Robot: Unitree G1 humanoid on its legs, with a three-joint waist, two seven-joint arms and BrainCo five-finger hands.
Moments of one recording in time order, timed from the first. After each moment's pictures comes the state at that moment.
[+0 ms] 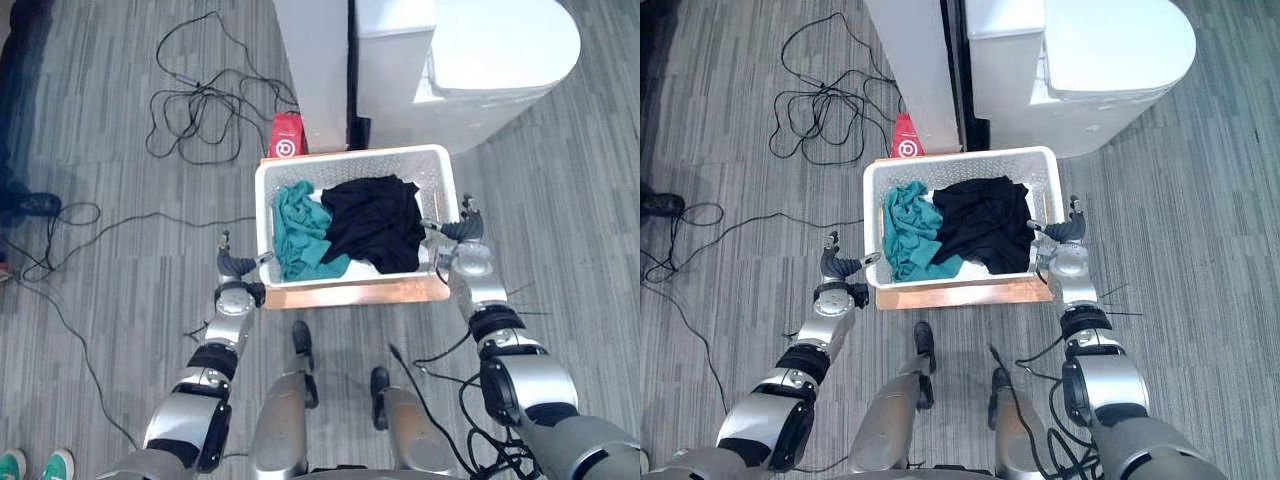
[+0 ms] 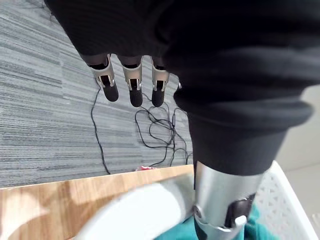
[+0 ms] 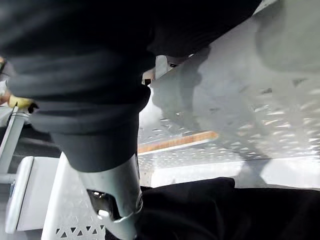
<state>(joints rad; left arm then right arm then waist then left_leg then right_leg) -0.58 0.20 -0.04 0.90 -0.06 -0.07 0.43 -0.80 -0.23 -0.10 0.97 0.07 -0.02 -0.33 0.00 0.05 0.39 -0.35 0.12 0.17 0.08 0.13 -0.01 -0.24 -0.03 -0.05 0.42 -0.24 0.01</state>
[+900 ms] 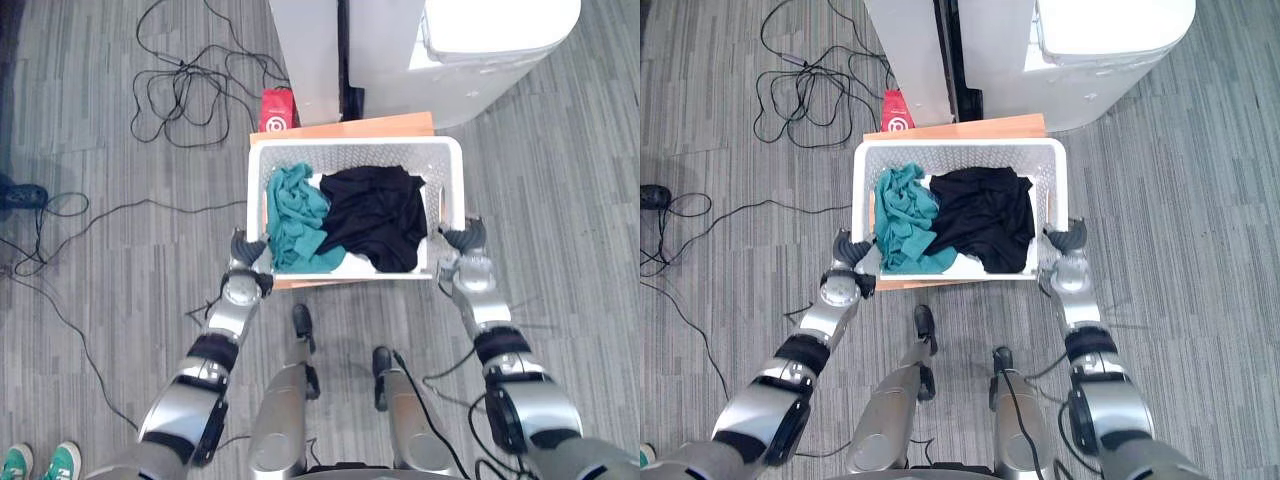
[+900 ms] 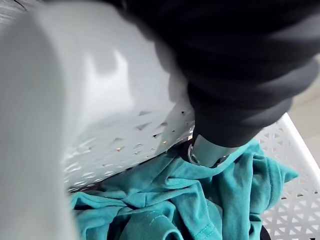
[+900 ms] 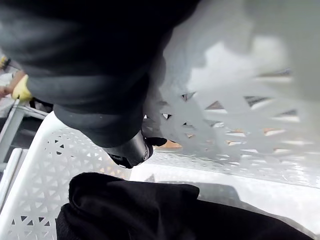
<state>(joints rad) -0.44 0.24 -0.16 0.63 0.00 -0.04 0.40 -0.48 -0.22 -0.06 0.58 0.00 0.00 -0.35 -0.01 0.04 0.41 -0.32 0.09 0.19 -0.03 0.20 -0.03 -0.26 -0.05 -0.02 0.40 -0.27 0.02</state>
